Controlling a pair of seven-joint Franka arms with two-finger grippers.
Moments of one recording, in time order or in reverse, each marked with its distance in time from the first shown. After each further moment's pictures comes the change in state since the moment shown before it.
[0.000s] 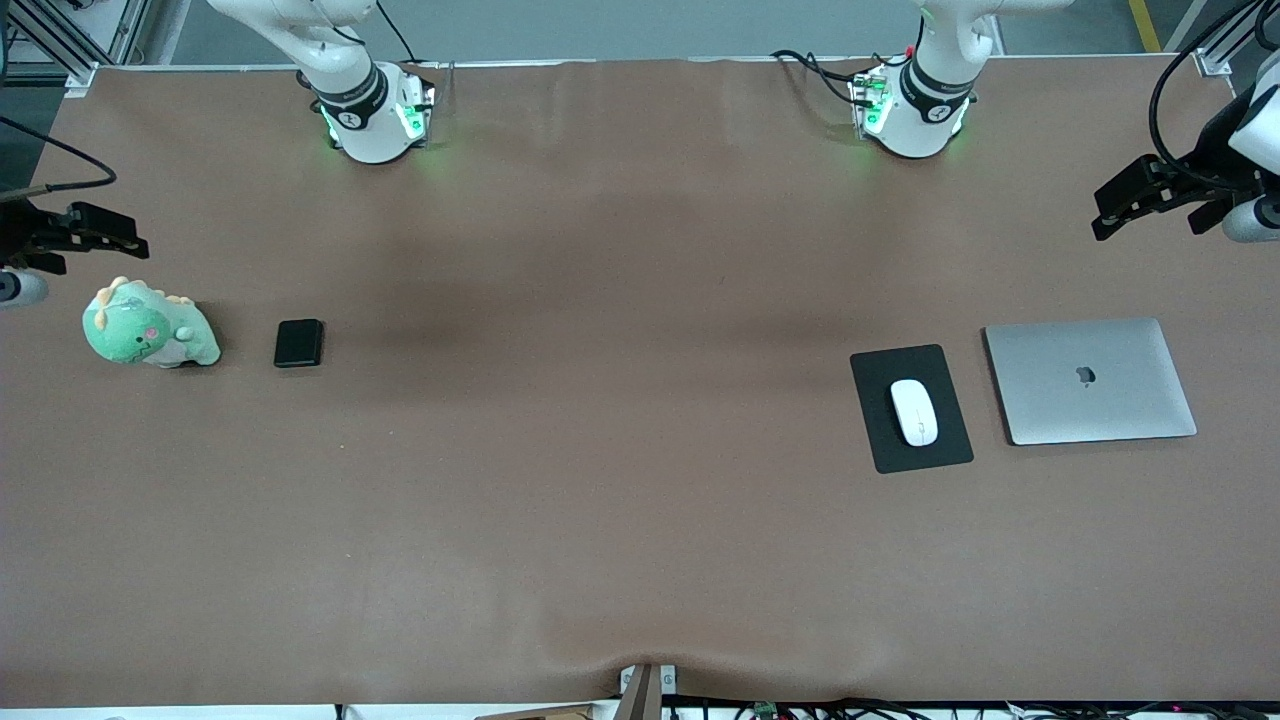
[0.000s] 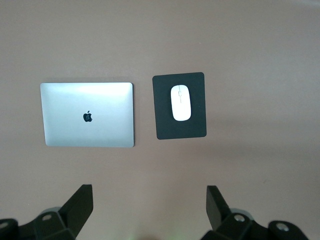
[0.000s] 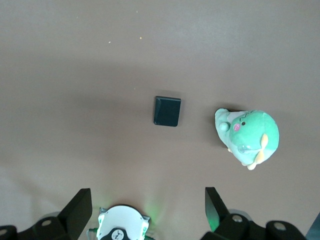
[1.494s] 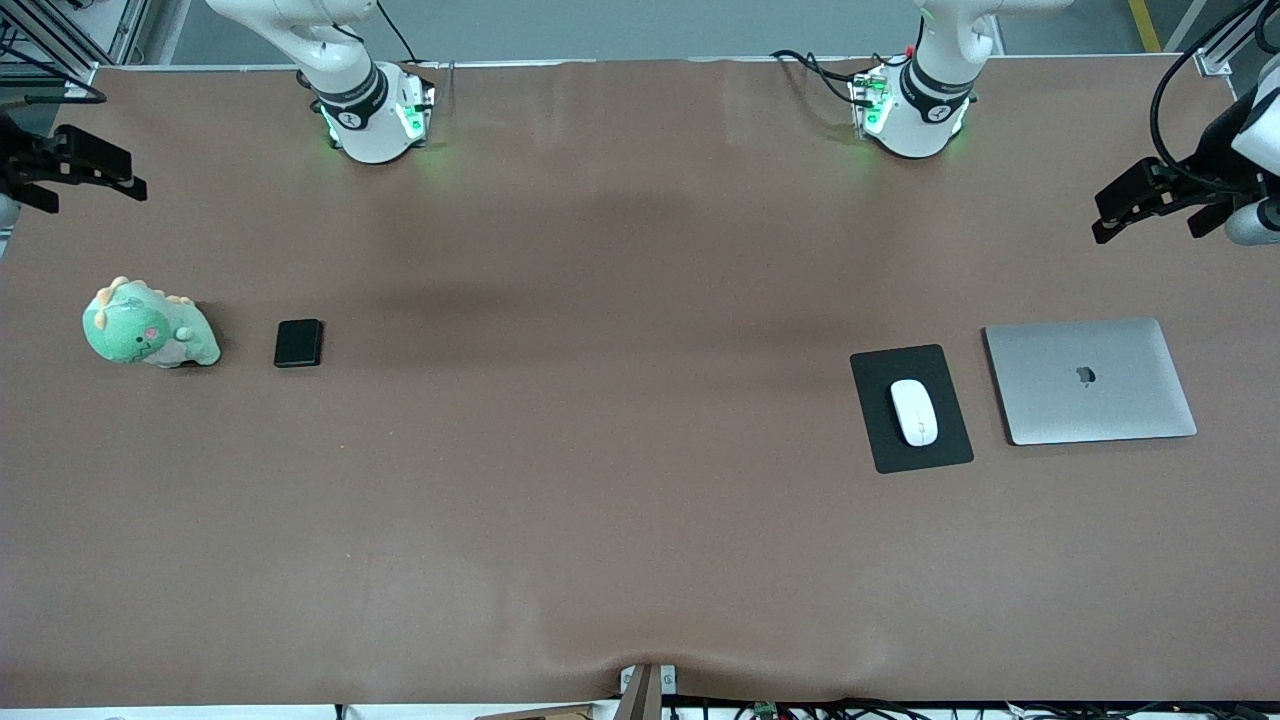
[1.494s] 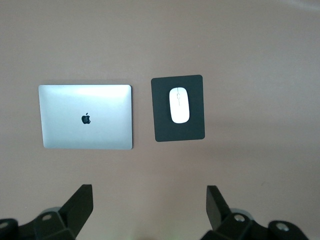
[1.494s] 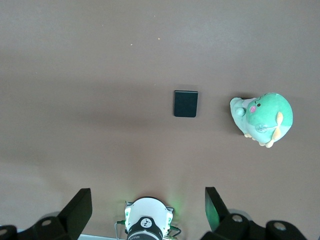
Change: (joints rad) left arm 0.003 0.004 0.003 0.004 -0.007 0.012 0.000; right arm 0.045 -0.113 0.007 0.008 0.050 -0.073 0.132
